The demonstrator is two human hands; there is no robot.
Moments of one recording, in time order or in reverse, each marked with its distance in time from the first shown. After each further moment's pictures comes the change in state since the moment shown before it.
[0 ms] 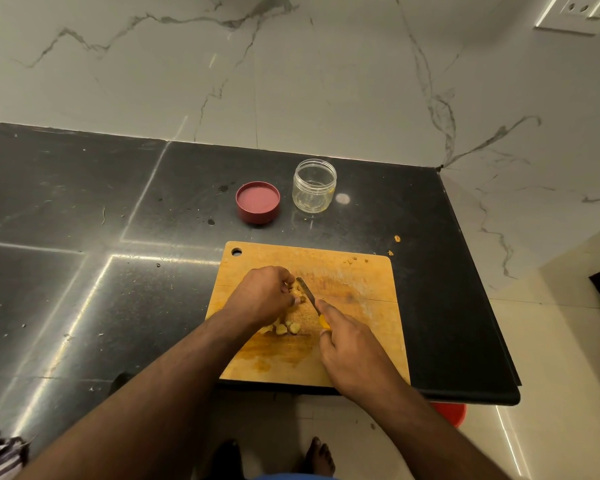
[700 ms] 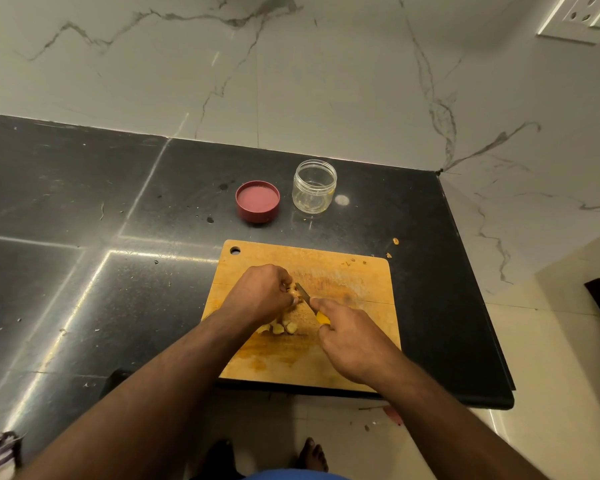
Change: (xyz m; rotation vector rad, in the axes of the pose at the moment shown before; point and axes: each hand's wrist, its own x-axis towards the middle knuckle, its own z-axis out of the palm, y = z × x) left_hand 0.000 0.002 0.000 -0.002 0.013 -0.015; right_hand 0.015 -0.007 -0.022 -0.053 -0.157 0.050
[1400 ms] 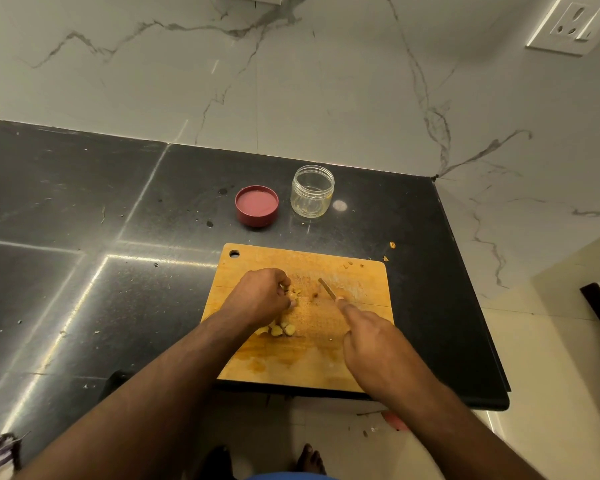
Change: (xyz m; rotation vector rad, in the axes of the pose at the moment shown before) left_hand 0.001 -0.003 0.002 -0.032 -0.031 -0.024; right_hand -0.029 0.015 -0.011 -0.200 0.169 -0.020
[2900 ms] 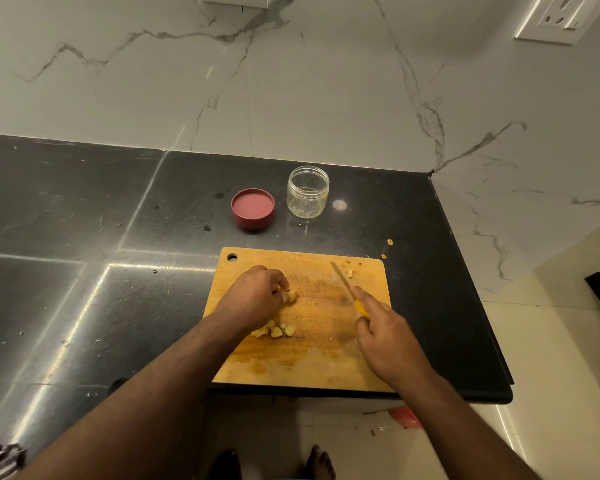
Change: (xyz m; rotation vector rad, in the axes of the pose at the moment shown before) left_hand -0.004 -0.003 -0.005 0.096 0.082 0.079; right_hand 0.018 0.044 0.024 0.237 0.166 0.075
